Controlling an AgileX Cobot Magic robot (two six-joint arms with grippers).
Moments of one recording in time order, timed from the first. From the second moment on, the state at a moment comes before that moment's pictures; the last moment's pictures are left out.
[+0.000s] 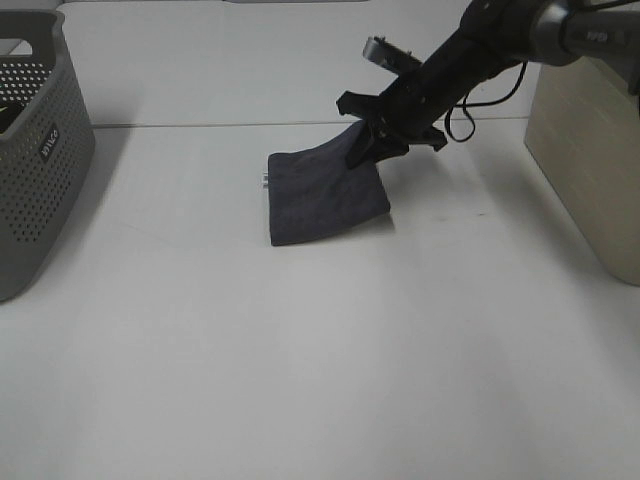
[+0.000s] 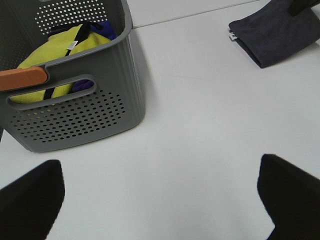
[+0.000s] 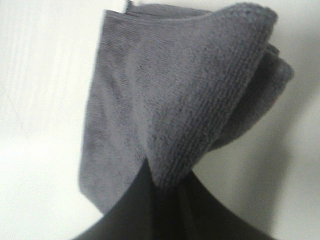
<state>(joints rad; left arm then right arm) -0.03 0.00 -0.51 -0.08 1.03 0.16 0.25 2.48 -2.10 0.61 0.99 -0.28</state>
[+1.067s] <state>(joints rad) -0.03 0.00 -0.51 -0.08 1.03 0.16 0.15 1.90 -2.11 0.00 1.15 -0.12</state>
